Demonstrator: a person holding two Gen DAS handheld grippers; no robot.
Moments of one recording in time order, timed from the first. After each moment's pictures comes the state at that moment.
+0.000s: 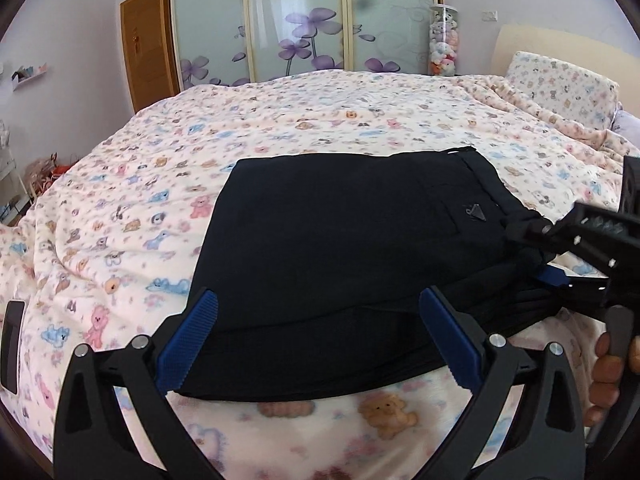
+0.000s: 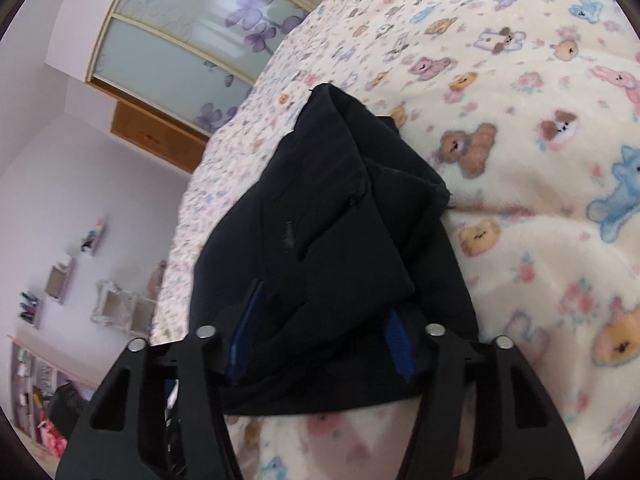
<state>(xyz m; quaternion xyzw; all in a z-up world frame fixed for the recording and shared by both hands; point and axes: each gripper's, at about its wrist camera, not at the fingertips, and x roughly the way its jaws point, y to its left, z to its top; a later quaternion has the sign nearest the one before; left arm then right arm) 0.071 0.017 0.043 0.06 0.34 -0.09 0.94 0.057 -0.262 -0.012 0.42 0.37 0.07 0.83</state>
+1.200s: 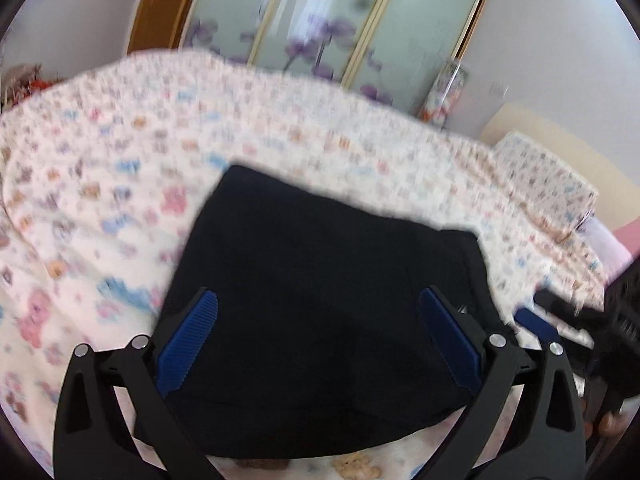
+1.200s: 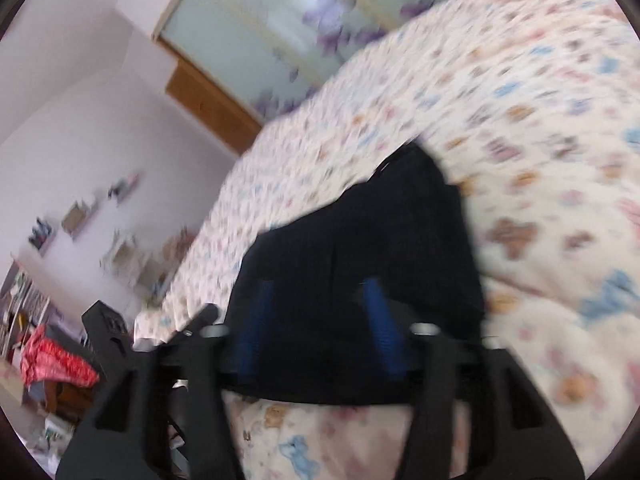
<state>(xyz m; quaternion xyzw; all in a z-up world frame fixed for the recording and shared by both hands) 0.119 0.061 0.047 -0.12 0.36 -0.15 0.91 0.077 -0.251 0.043 0.32 0.36 0.19 0.86</state>
